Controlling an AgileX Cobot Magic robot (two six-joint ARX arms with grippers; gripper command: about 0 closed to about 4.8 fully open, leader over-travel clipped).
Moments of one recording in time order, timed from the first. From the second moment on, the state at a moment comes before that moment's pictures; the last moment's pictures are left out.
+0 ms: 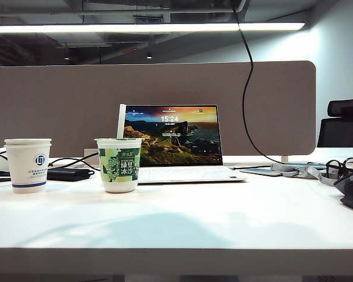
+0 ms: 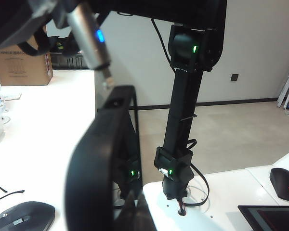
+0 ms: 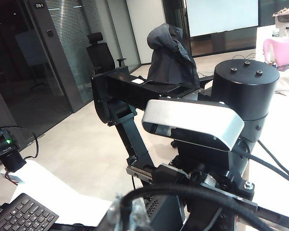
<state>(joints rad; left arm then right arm) -0.52 1.12 1.11 -0.18 1.29 0.18 0.50 1.41 1.61 -0.24 -1.49 0.18</state>
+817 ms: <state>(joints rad) -0.52 1.12 1.11 -0.18 1.29 0.16 0.50 1.41 1.61 -0.25 -1.49 0.18</state>
